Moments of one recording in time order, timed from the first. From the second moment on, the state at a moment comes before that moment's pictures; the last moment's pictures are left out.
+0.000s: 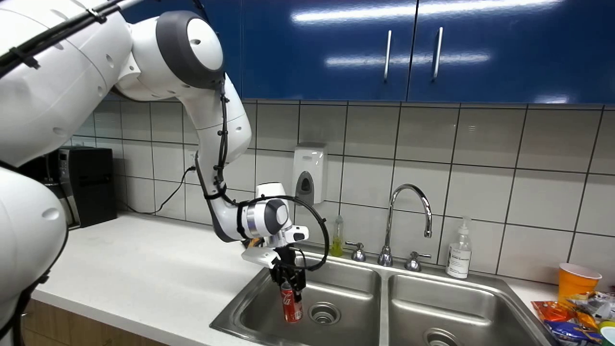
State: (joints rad) arm 0.11 0.71 -0.29 -2.06 -0.18 2.78 0.47
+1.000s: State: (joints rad) arm 0.16 0.80 -0.32 -2.05 -0.11 2.83 0.47
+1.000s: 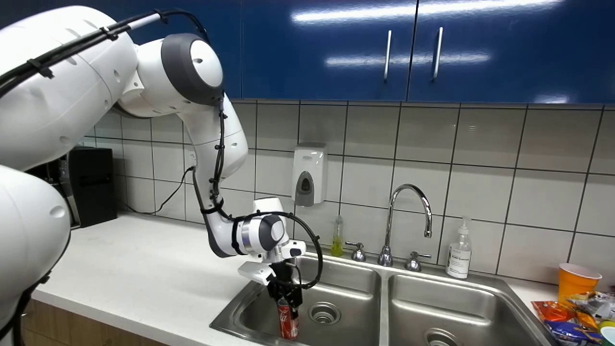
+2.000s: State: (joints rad) arm 0.16 0.82 -0.33 -2.05 -0.09 2.83 0.47
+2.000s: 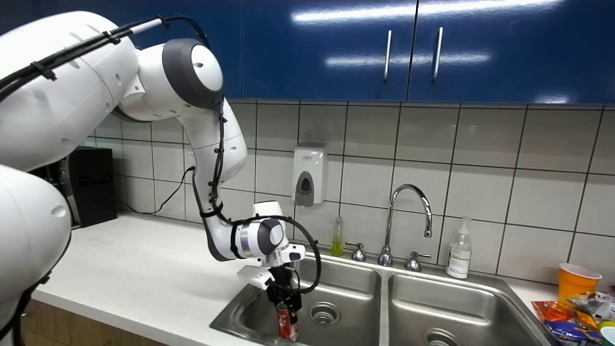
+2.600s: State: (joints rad) arm 0.20 0.82 -0.35 -2.06 -0.09 2.83 0.47
